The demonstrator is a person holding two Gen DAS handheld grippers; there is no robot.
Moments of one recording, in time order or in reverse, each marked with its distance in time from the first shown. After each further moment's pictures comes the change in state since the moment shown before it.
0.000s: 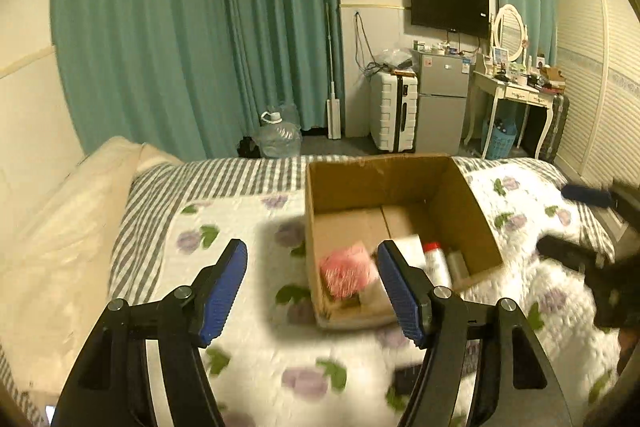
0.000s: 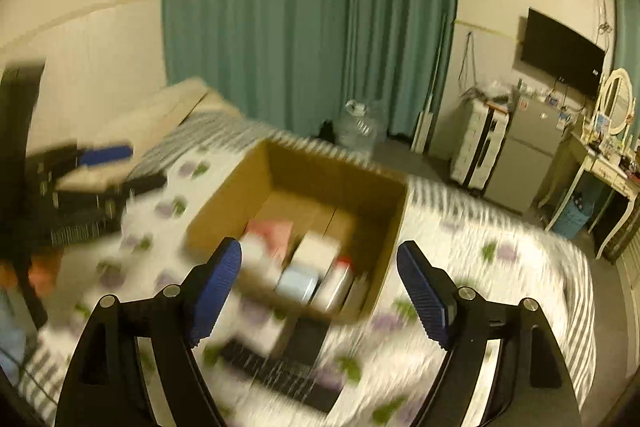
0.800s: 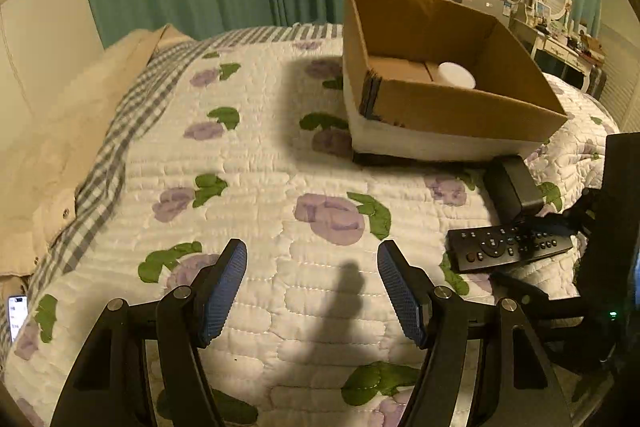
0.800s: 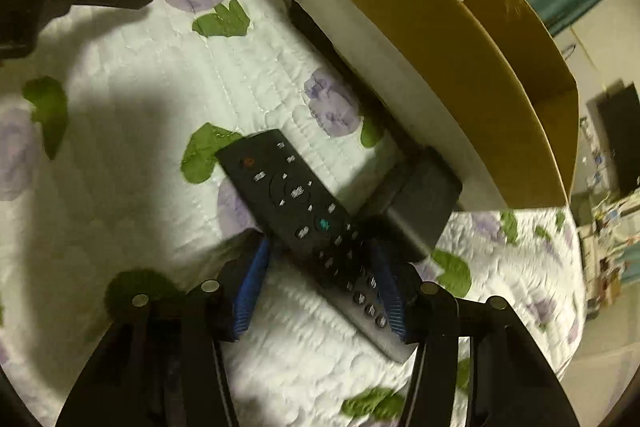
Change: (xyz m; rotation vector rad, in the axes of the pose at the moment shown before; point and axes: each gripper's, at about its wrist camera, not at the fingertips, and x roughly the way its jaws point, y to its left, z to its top) left arm 0.052 0.006 -0.135 -0.094 0.267 0.089; right arm 0.131 0.081 -0.140 -0.539 0.461 -0.068
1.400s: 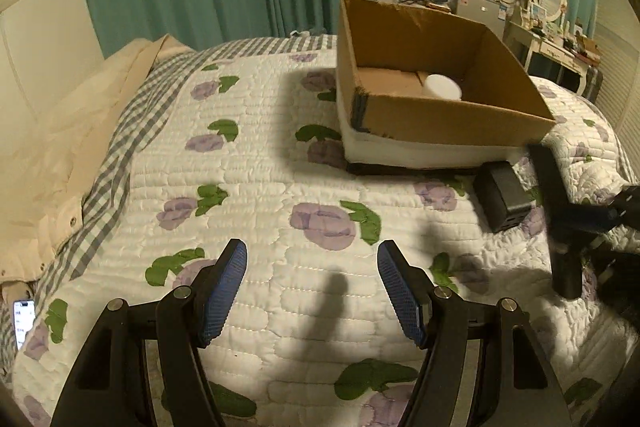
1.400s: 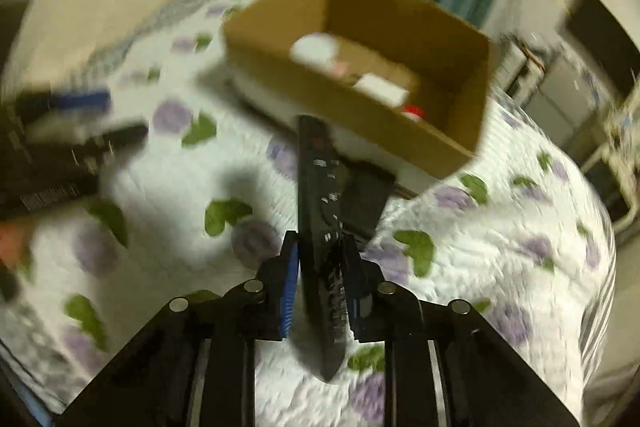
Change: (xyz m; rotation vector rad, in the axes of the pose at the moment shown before) left arm -0.019 -0.010 0.005 0.027 -0.036 0.001; right arm -0.087 -0.069 -0.033 0.420 -0.160 0.145
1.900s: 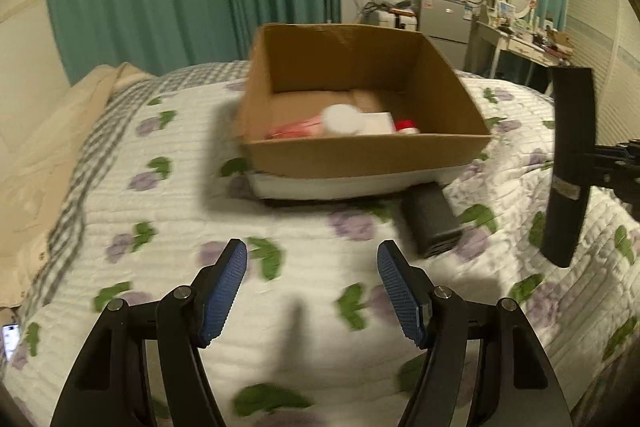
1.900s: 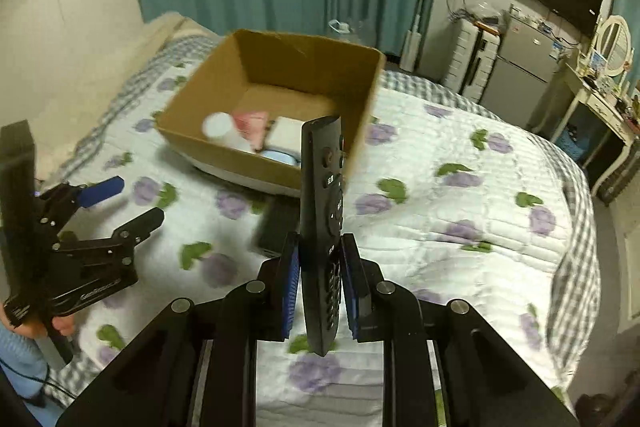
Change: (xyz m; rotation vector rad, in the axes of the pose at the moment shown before) left arm -0.006 -0.069 0.025 0.050 -0.027 -0.098; right arm -0.042 -0.071 0.012 0.180 -0.035 -0.031
